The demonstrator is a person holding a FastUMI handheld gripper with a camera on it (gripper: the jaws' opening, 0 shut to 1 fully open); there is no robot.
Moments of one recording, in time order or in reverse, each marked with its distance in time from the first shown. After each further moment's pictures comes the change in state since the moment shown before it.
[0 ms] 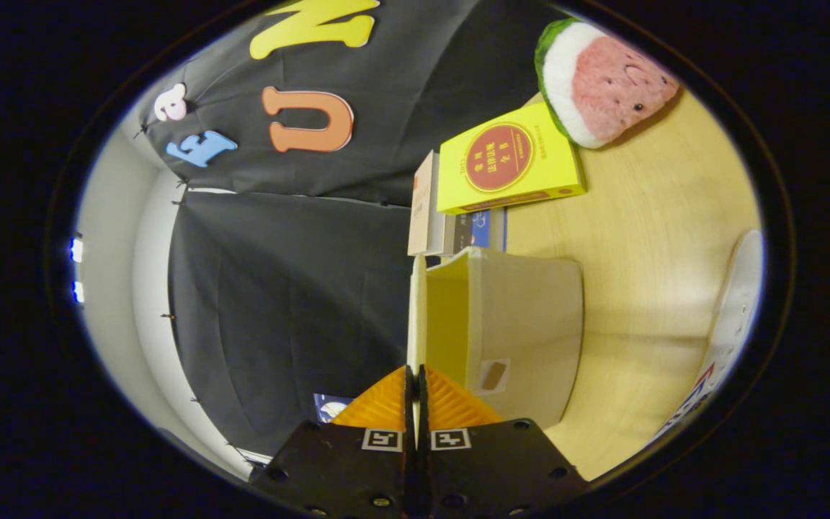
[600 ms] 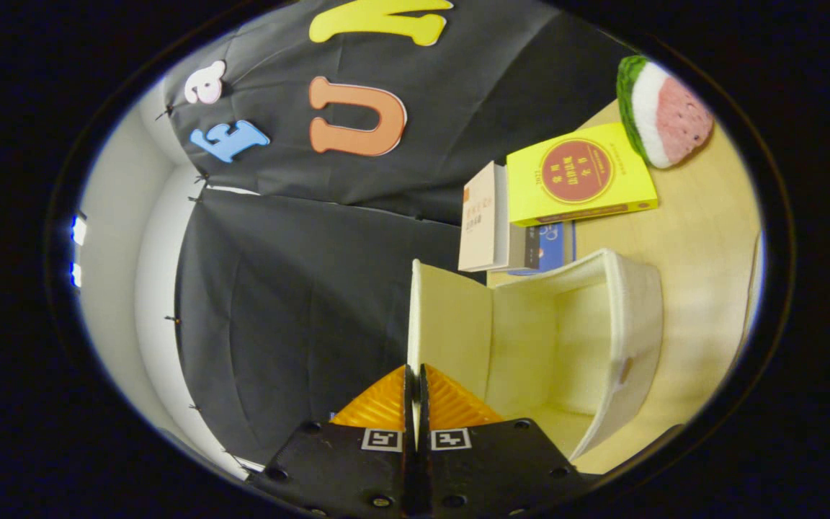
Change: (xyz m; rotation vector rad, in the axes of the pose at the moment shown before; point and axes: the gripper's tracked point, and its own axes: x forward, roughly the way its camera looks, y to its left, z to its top) arm 0.058 0.124 -0.014 -0.059 -0.068 0.027
